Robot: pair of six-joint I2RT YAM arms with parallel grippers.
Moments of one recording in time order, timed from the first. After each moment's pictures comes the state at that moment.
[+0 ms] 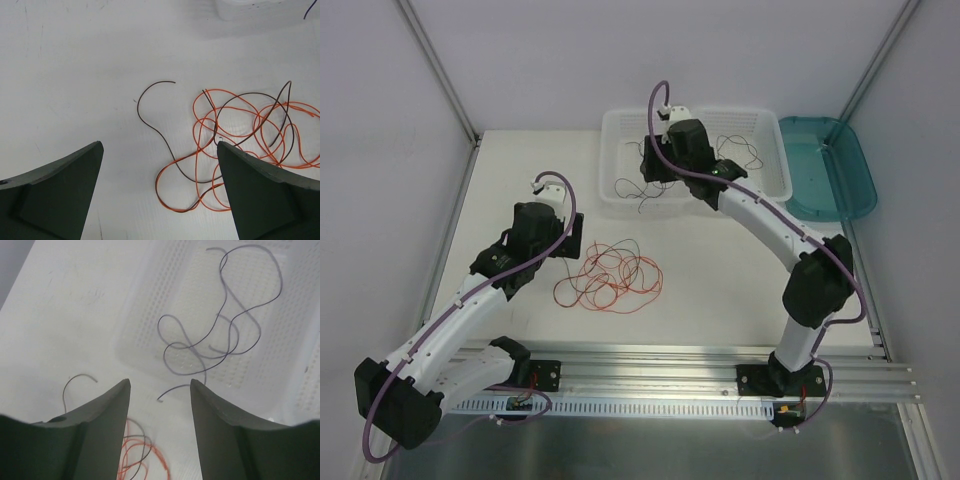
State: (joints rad) left arm -0.48 0.95 0.82 -0.49 -0.32 -0.13; right arm 0.62 1.80 1.68 -0.36 0.06 0.28
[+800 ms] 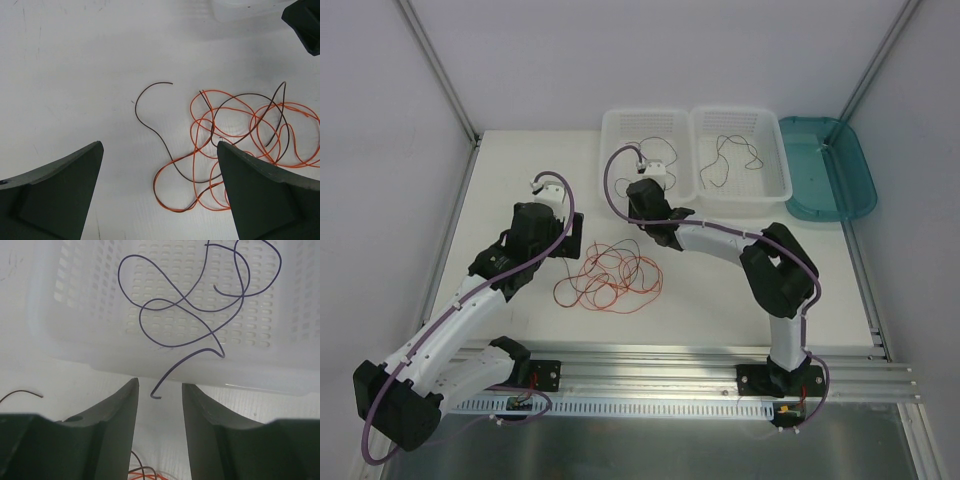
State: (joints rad) left arm -0.48 0.94 0.82 -0.49 -0.31 -0.14; right arm 0.82 1.94 1.36 -0.02 0.47 0.47
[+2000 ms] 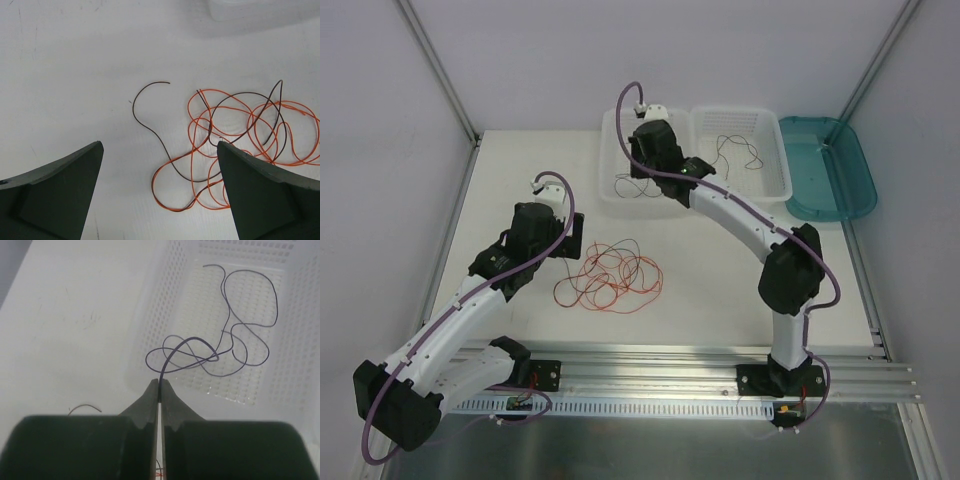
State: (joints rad) left arm -0.48 0.94 0.82 -0.49 -0.30 -0.14; right arm 0.77 1.92 1.77 -0.35 0.31 0.35
